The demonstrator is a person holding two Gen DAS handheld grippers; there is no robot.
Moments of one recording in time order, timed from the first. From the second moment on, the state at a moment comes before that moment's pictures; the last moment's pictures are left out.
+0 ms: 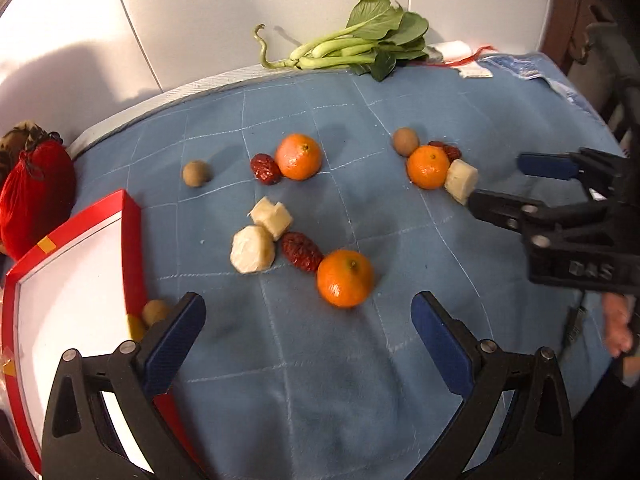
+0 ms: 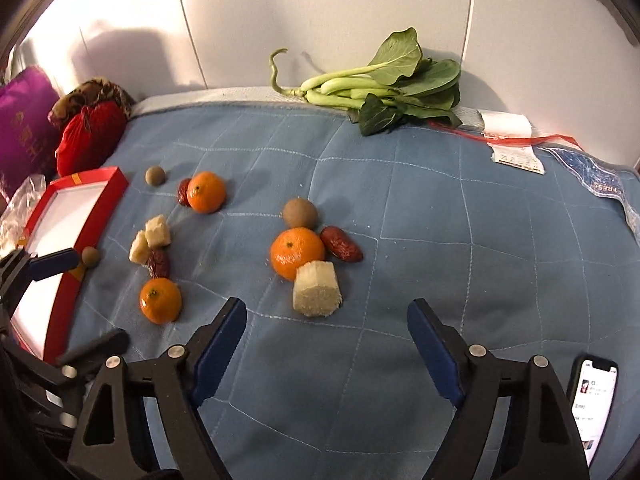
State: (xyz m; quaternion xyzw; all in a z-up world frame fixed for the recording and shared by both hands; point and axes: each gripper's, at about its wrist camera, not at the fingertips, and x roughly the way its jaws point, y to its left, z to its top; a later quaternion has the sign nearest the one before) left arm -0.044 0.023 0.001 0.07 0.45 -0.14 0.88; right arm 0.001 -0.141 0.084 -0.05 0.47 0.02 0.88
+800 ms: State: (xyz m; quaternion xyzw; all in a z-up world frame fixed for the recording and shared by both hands) left arm -0.008 0.045 -0.008 -0.01 0.52 -0.16 0.84; right arm 0.024 -0.151 0.070 0.00 0.51 0.03 0.86
